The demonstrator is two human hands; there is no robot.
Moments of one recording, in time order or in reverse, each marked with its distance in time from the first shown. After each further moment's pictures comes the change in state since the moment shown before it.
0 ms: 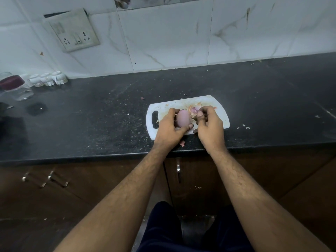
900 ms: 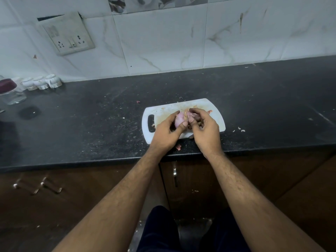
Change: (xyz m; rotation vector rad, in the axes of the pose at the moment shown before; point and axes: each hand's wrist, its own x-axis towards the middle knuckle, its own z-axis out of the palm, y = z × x) left_hand -0.003 0.008 -0.003 -0.102 -0.068 0.026; right_hand -0.001 0.001 -0.001 0.108 -0.077 0.017
